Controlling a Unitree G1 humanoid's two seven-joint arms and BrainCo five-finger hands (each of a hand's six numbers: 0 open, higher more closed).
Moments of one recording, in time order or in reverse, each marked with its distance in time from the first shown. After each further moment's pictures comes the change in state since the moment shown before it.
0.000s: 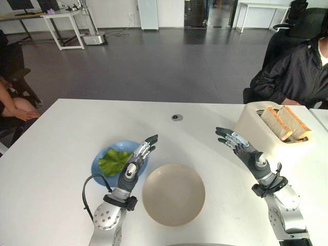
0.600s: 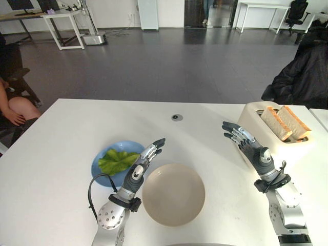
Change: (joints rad) left arm -0.003 -0.001 -0.032 0.011 0.007 0.011 -0.030; right arm -0.029 0.024 -0.024 0.050 -0.016 -0.033 0.002
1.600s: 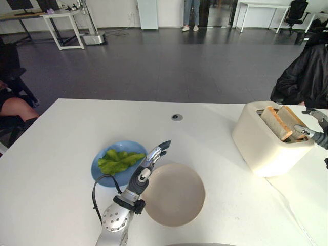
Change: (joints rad) left arm 0.013 -0.013 -0.039 -0.011 0.052 -0.009 0.017; right arm -0.195 -0.515 -0.275 0.480 -0.600 0.090 -0.388
